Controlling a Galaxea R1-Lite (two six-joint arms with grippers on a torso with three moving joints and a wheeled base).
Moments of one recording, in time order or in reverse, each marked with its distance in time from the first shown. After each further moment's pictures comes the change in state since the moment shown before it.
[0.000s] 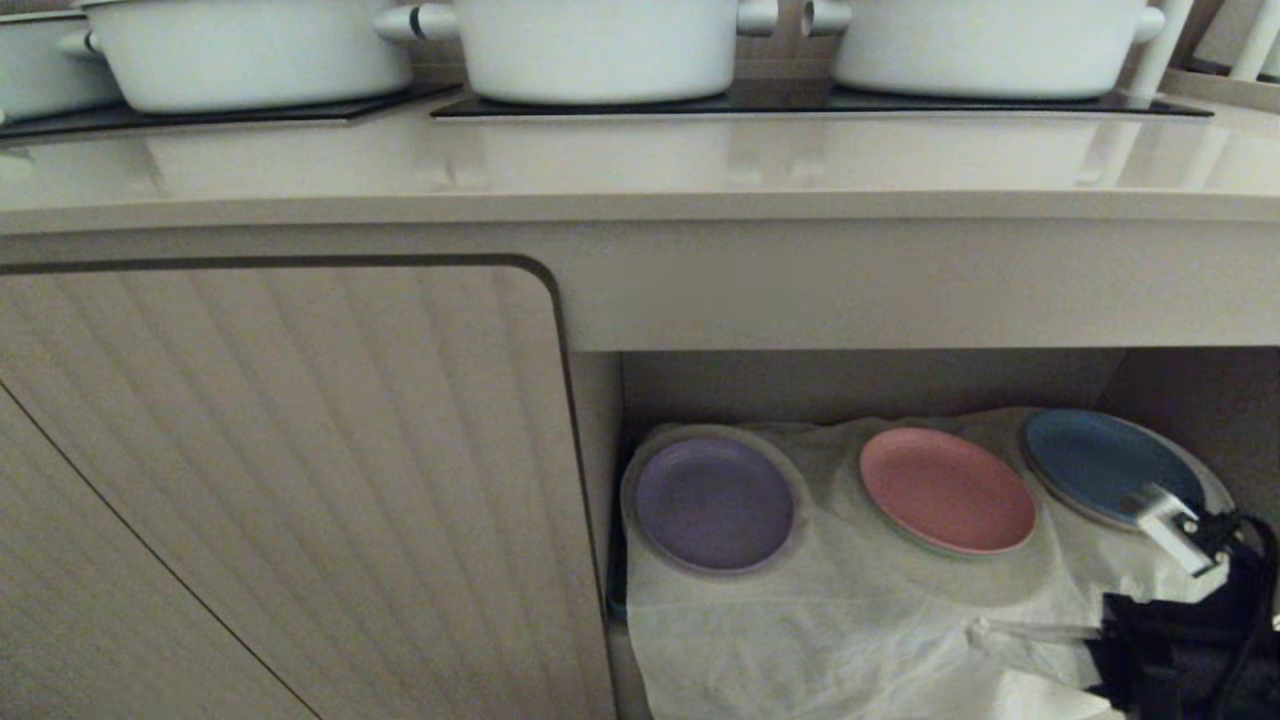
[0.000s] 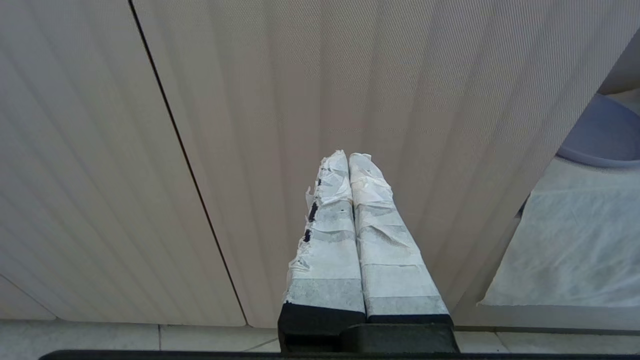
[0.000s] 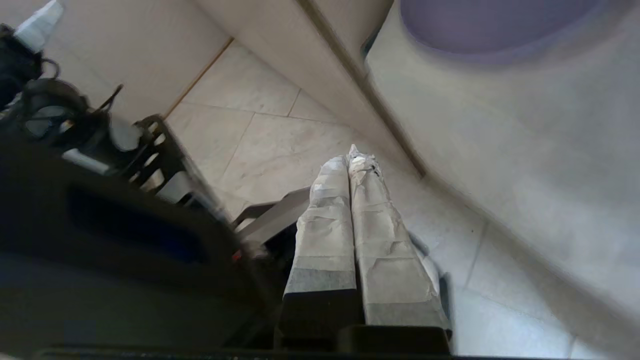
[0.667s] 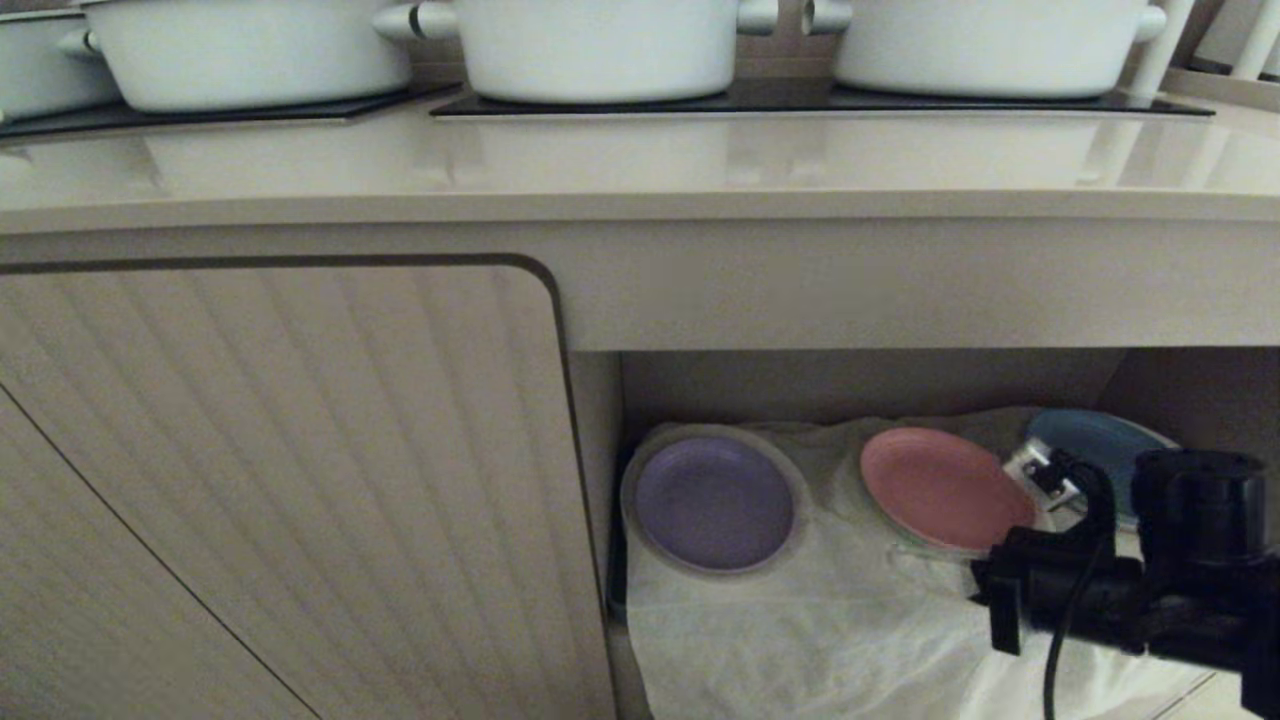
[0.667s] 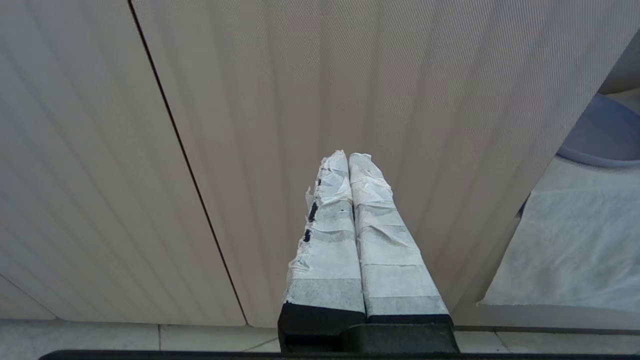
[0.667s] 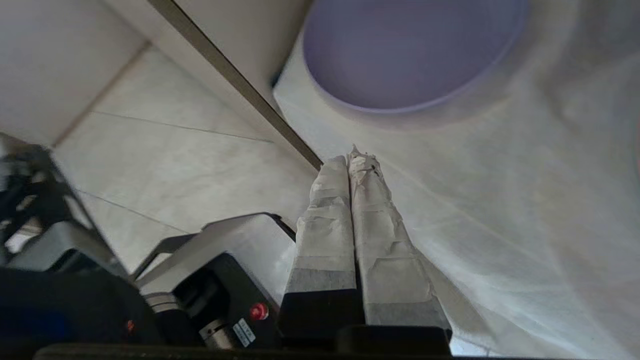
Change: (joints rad) left arm 0.000 0.000 0.000 0.000 -0.001 0.000; right arm 0.134 0.277 -0.119 -0.206 -0.284 0.001
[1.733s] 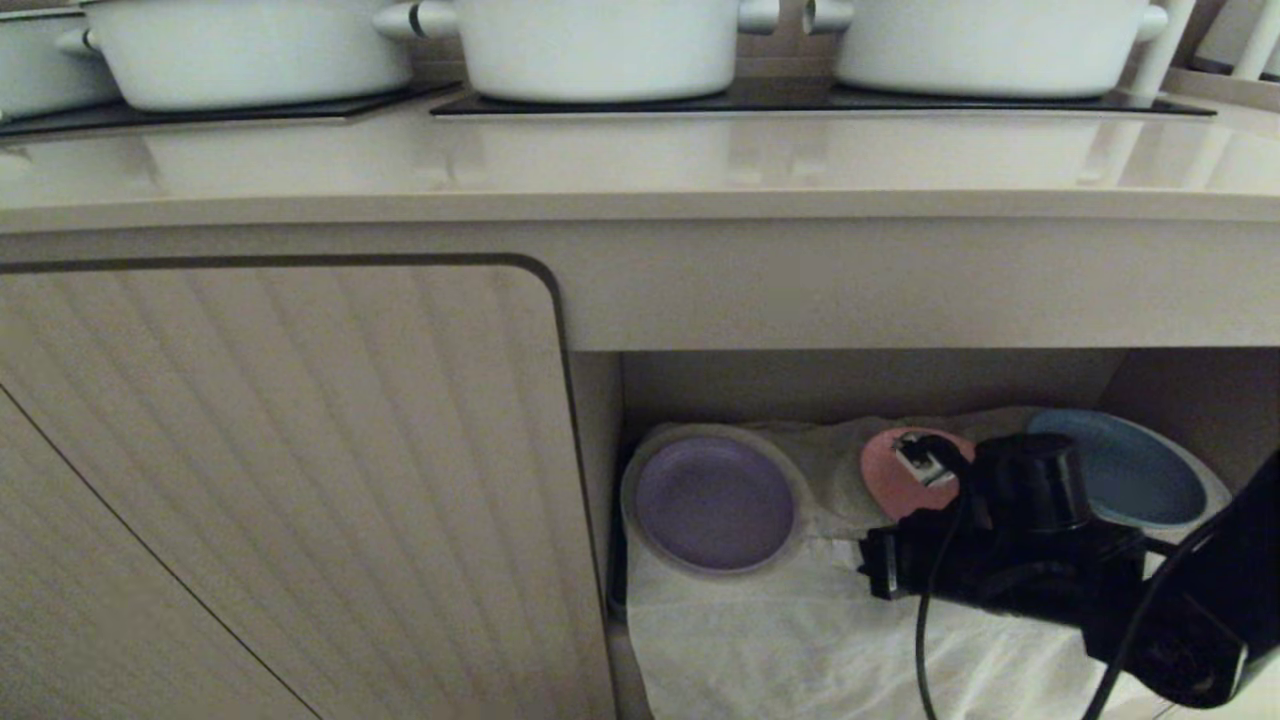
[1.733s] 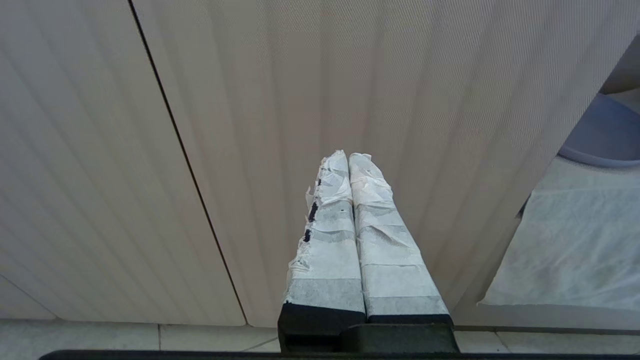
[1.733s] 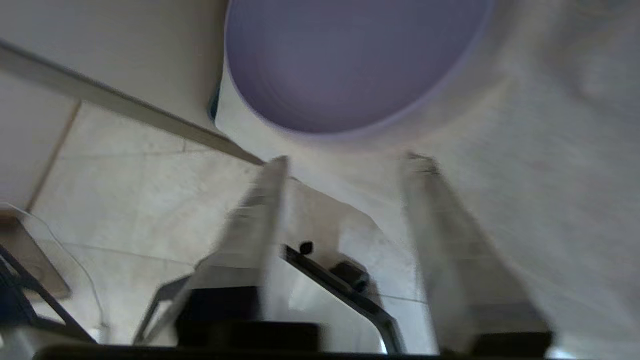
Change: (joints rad) left arm 0.000 0.000 0.000 0.000 0.000 0.000; right arm 0.158 0.220 -0.215 0.065 -0.279 0.228
